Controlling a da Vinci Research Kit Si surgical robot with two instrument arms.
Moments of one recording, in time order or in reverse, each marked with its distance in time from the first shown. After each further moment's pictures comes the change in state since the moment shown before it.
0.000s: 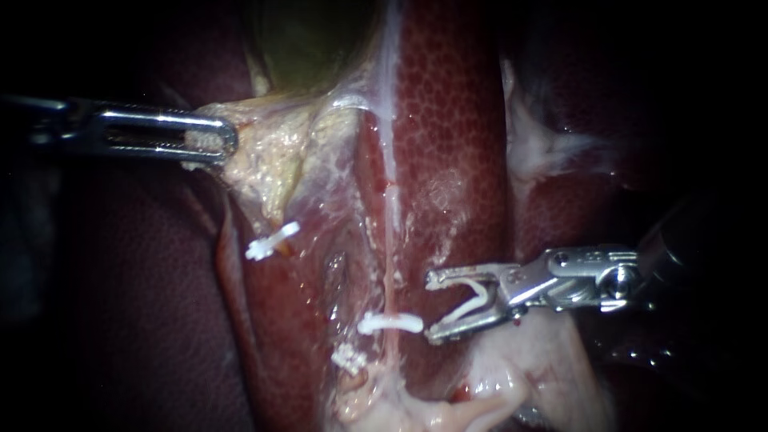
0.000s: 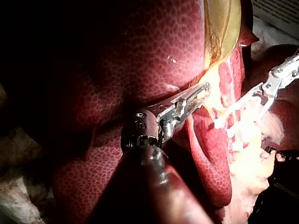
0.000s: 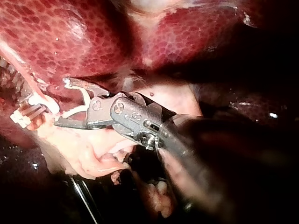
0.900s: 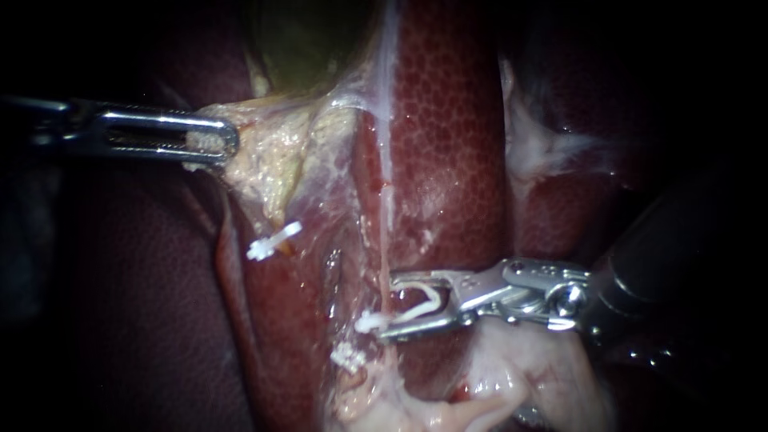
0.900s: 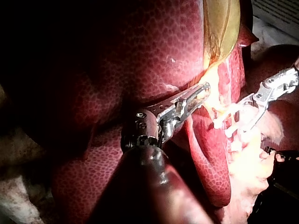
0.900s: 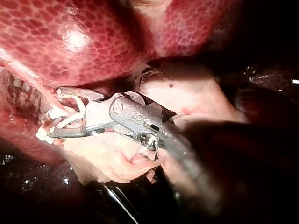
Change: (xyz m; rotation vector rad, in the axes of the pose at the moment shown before) right arm -0.001 0.000 0.007 0.017 0.041 0.170; left arm 0.000 0.000 0.000 -0.002 -0.001 -0.005
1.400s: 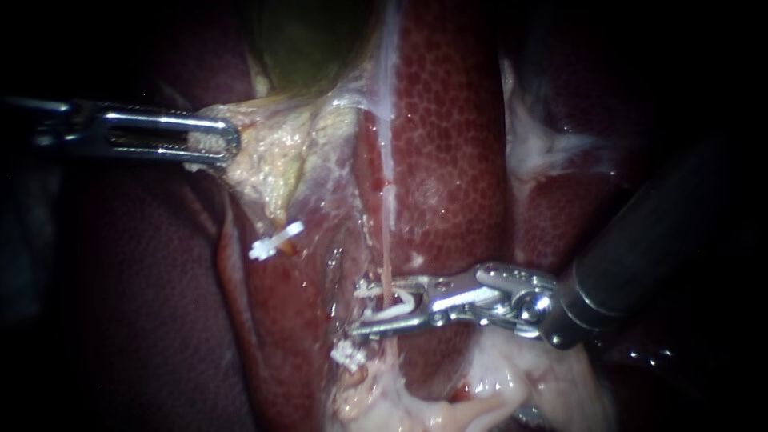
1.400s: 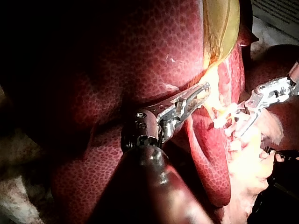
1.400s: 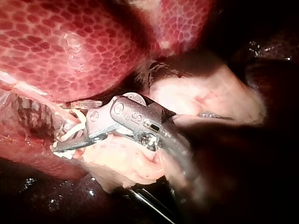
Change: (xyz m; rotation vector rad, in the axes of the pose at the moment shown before) right arm 0.000 0.001 0.002 0.010 0.037 0.112; left arm 0.000 0.000 0.000 0.000 0.000 0.001
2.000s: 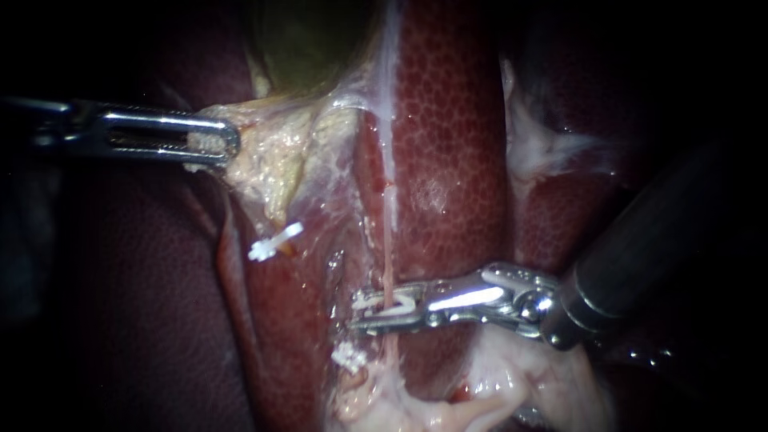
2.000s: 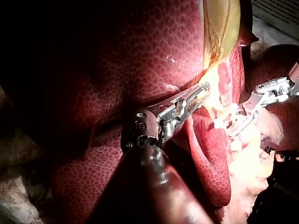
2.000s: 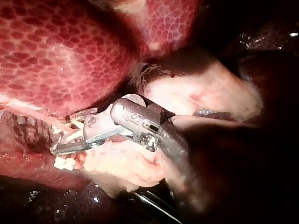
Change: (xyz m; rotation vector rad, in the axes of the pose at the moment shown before) right arm -0.001 0.000 -0.001 0.028 -0.011 0.070; left arm 0.000 0.000 0.000 0.000 0.000 0.000
